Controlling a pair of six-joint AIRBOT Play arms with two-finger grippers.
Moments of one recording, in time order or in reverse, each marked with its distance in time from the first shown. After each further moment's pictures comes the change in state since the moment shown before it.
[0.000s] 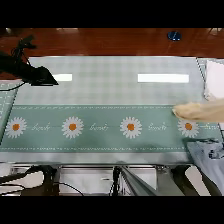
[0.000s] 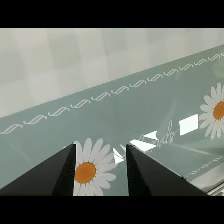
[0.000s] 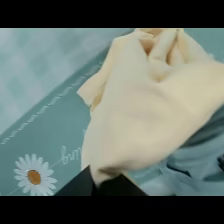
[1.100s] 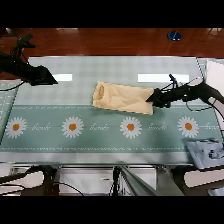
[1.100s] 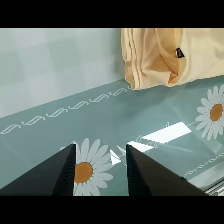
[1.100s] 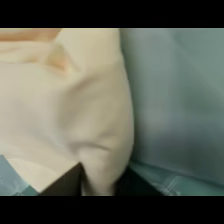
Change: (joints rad) left arm 0.008 0.003 0.000 -0.009 -0.012 -0.015; right arm 0.815 -0.780 -0.231 0.452 -0.672 -0.272
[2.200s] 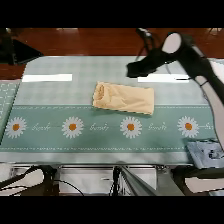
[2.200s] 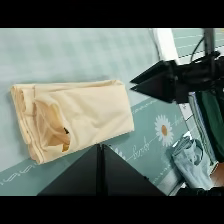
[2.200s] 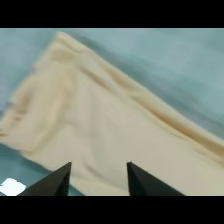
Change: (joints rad) left arm 0.185 0.116 0.013 -0.527 0.005 0.141; right arm 0.385 0.074 0.612 -0.572 0.147 0.267
